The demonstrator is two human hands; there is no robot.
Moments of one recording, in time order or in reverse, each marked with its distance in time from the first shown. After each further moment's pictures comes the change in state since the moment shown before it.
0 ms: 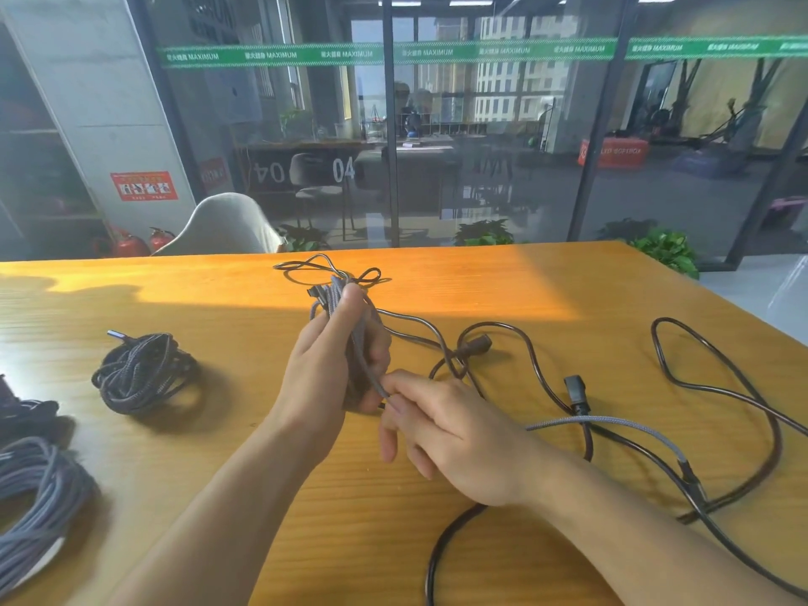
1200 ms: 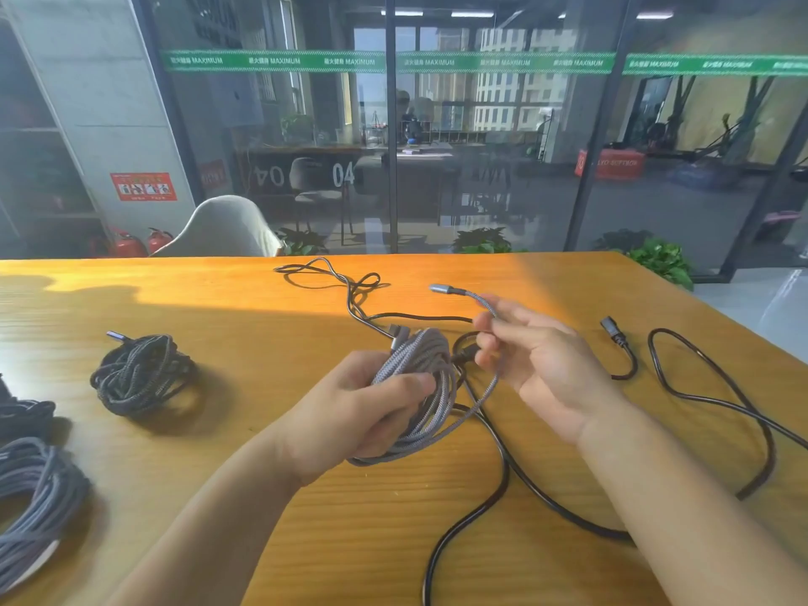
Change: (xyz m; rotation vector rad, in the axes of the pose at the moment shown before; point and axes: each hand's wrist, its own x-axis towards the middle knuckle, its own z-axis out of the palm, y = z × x) left_hand -0.017 0.008 -0.005 0.213 -0.553 -0.054; right_hand 0.006 0.033 -0.064 0.966 0.592 0.291
